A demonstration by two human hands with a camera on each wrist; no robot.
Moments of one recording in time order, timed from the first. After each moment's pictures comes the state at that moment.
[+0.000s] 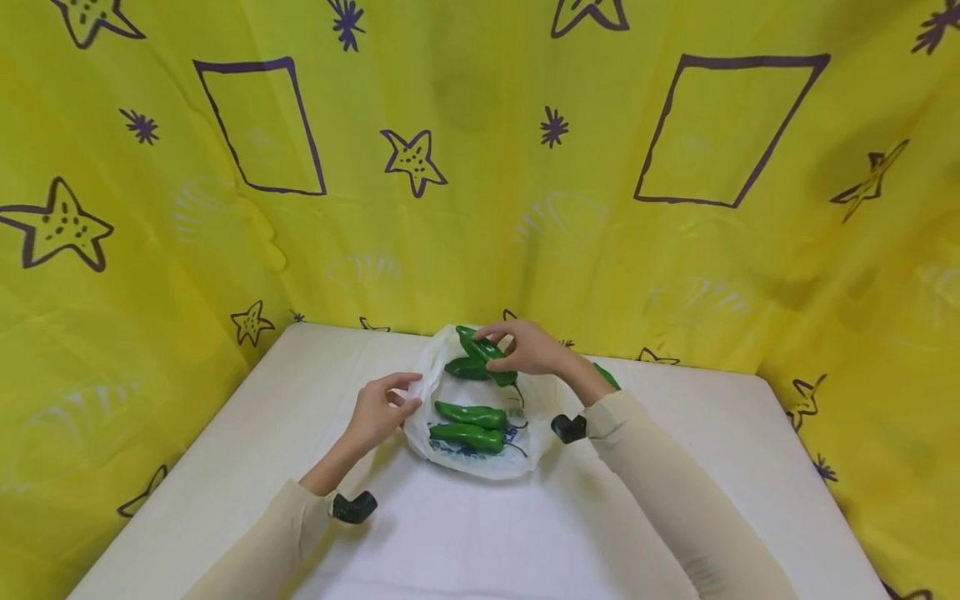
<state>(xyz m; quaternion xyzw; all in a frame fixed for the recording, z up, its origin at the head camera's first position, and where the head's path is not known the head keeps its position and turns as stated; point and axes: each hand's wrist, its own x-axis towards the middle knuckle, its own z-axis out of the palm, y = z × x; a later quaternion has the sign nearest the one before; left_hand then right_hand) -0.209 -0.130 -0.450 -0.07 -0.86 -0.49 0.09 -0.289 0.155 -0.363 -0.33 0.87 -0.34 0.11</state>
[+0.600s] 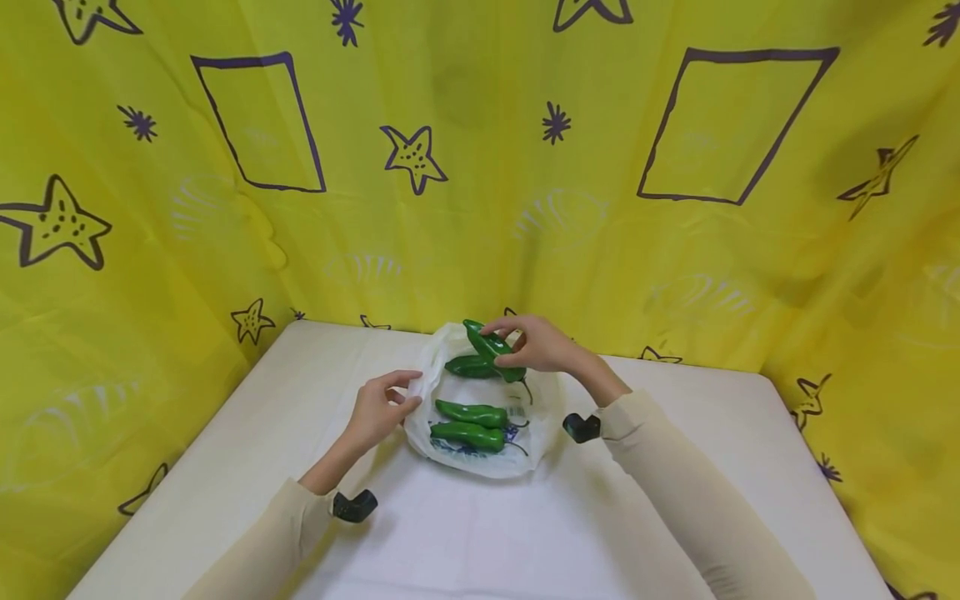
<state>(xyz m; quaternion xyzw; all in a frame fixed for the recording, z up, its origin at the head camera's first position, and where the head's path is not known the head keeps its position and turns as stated) -0.209 -0.130 -0.450 -0.07 -0.86 -0.49 0.09 -0.286 0.166 -0.356 -0.34 0.87 -0.36 0.10</state>
